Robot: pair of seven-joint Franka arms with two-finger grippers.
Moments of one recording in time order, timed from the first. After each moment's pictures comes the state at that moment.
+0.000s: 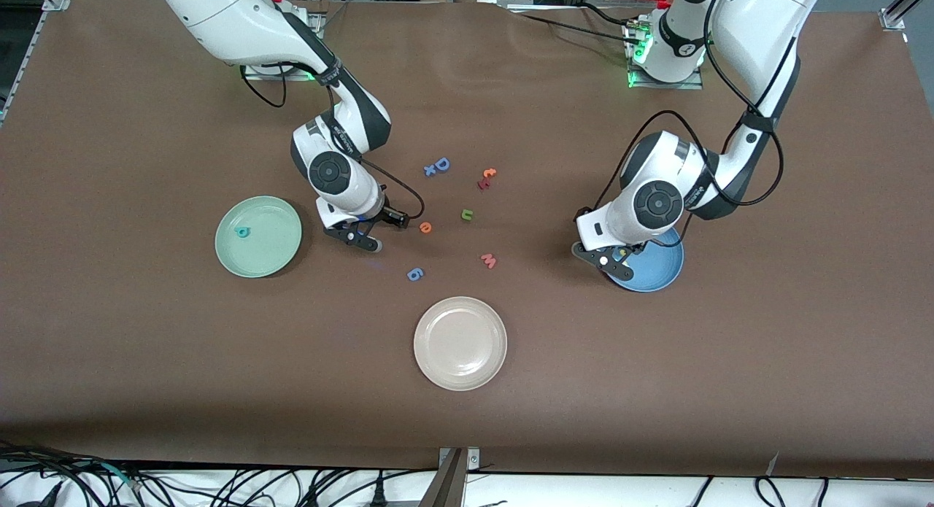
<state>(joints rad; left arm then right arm) -0.13 0.50 -0.28 -1.90 0.08 2.17 0.03 0.31 0.57 0.27 -2.01 -0.01 2.49 0.91</state>
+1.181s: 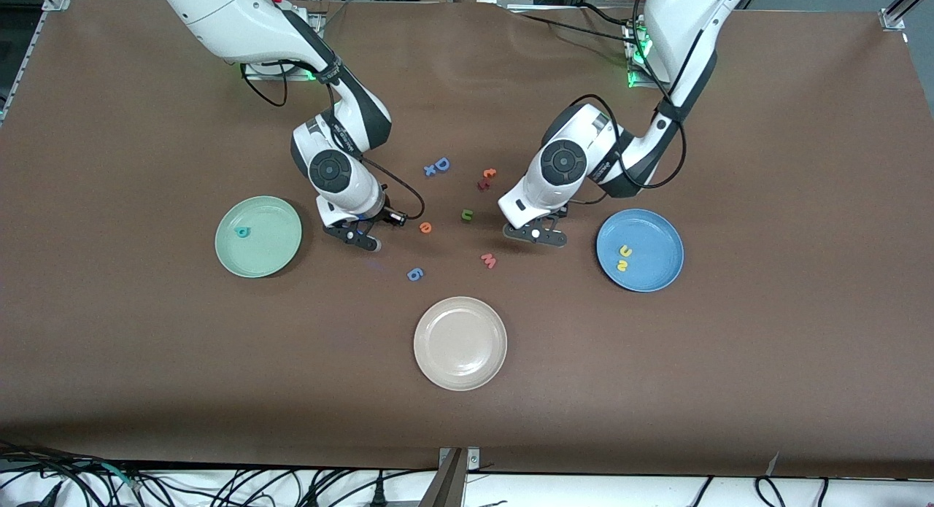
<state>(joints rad) -0.36 0.57 -0.31 -1.87 -0.01 2.35 -0.50 0.31 0.56 0.27 -2.01 -0.01 2.48 0.95</state>
